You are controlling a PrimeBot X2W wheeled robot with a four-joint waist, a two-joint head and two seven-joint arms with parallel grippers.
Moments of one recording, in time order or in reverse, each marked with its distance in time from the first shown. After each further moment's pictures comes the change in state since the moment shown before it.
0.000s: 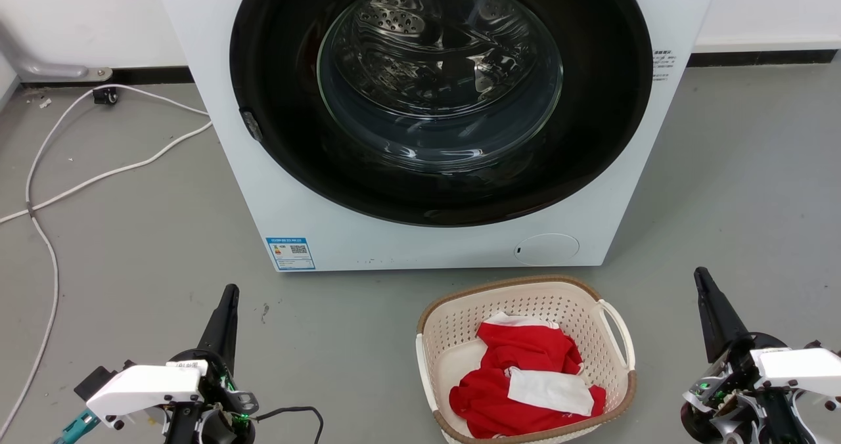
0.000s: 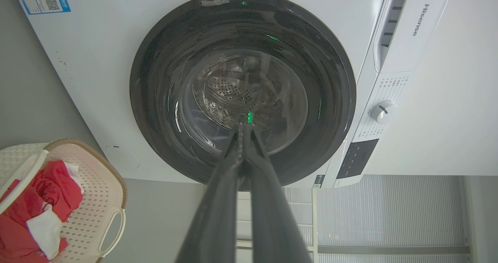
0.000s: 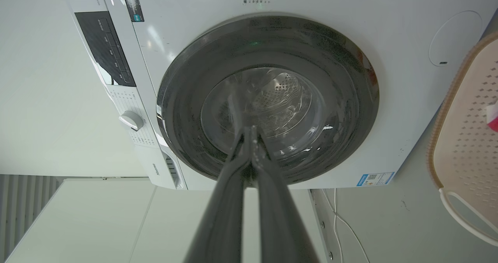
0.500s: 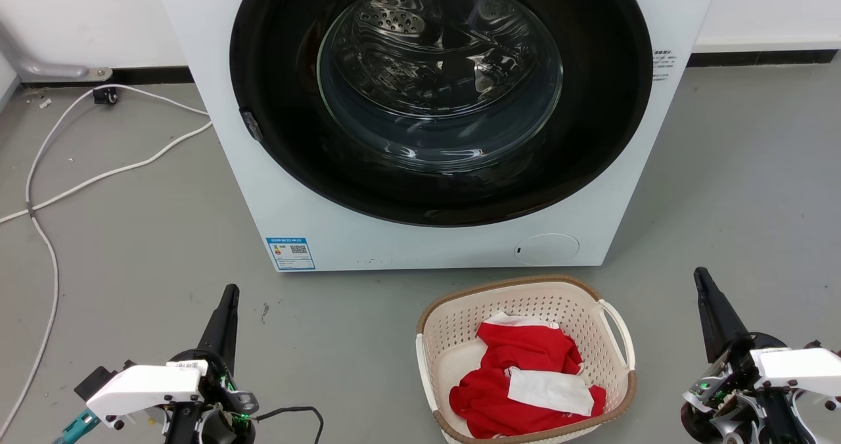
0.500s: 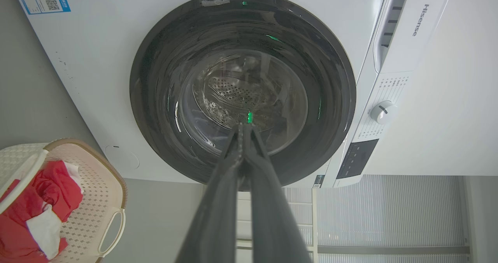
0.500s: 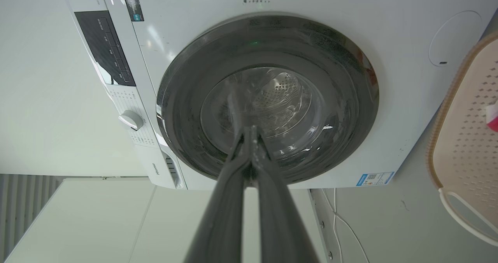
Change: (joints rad) left arm 0.000 -0.001 0.001 0.000 0.000 0.000 0.000; right arm 0.000 0.001 -0.001 0.000 -0.002 0.000 0.002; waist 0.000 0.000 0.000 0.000
